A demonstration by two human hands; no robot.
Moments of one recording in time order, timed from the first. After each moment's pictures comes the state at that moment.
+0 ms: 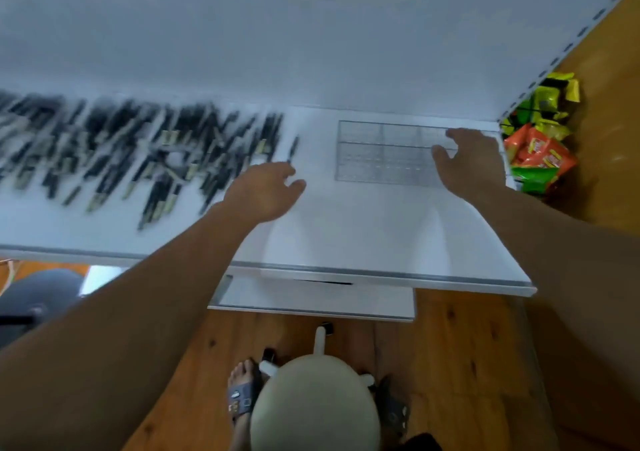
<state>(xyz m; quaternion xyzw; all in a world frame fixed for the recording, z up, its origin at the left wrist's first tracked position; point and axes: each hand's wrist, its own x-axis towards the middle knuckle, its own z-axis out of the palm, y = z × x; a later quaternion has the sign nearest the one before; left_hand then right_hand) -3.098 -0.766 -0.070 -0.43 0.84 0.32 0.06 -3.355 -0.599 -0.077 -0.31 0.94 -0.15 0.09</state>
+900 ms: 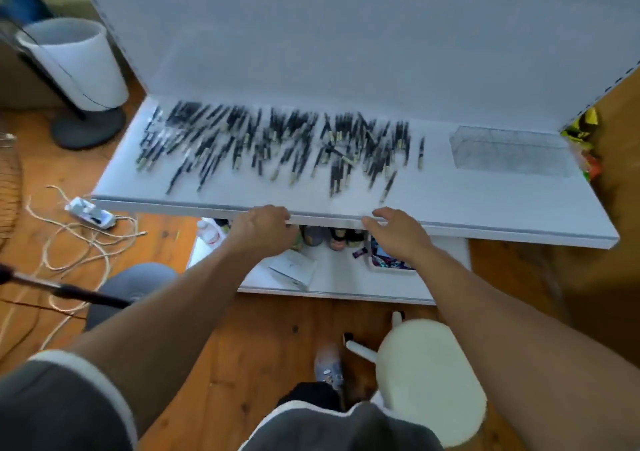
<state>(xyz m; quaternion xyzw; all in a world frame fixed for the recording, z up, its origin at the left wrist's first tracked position) -2.729 -0.856 -0.026 -0.40 0.89 0.19 0.14 -2.905 -0.698 -0.028 -0.32 0.88 -0.17 0.31</state>
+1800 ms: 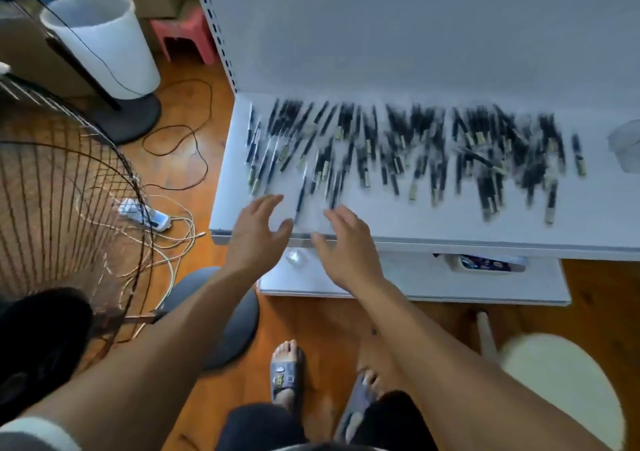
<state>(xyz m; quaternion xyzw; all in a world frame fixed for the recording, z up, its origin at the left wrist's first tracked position) -2.560 -1.104 -0.101 -0.45 0.81 0.36 -0.07 -2.672 -0.985 -0.100 -0.36 0.85 -0.23 0.29</state>
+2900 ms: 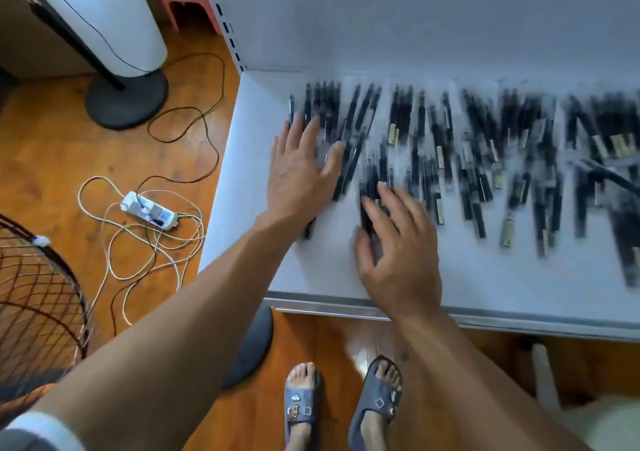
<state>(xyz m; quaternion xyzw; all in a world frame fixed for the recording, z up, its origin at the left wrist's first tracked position) -2.687 -1.226 -0.178 -0.44 0.85 0.28 -0.11 -2.729 -1.058 -0.193 -0.45 0.85 -0.27 -0.03</state>
